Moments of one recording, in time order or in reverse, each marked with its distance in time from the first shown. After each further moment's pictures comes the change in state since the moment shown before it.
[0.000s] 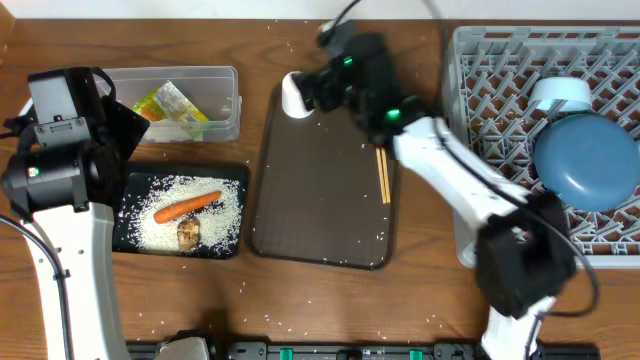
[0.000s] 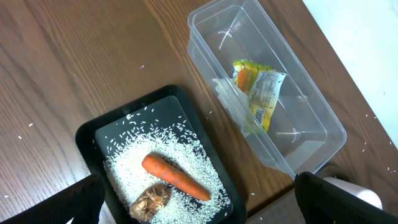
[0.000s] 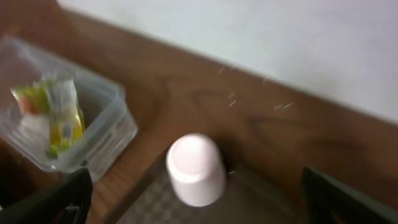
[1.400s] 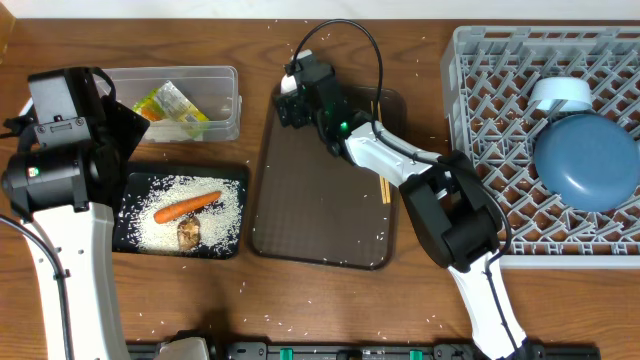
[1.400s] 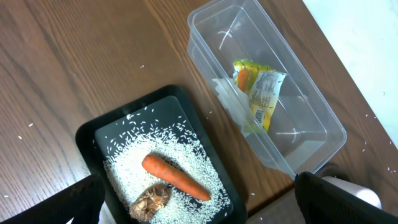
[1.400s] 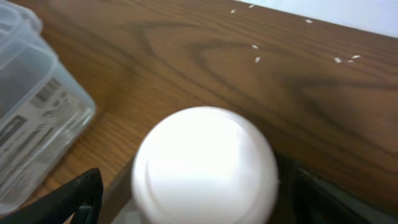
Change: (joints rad) left arm 0.000 0.000 0.000 0.000 0.000 0.000; right arm 0.058 0.355 0.126 0.176 0.106 0.058
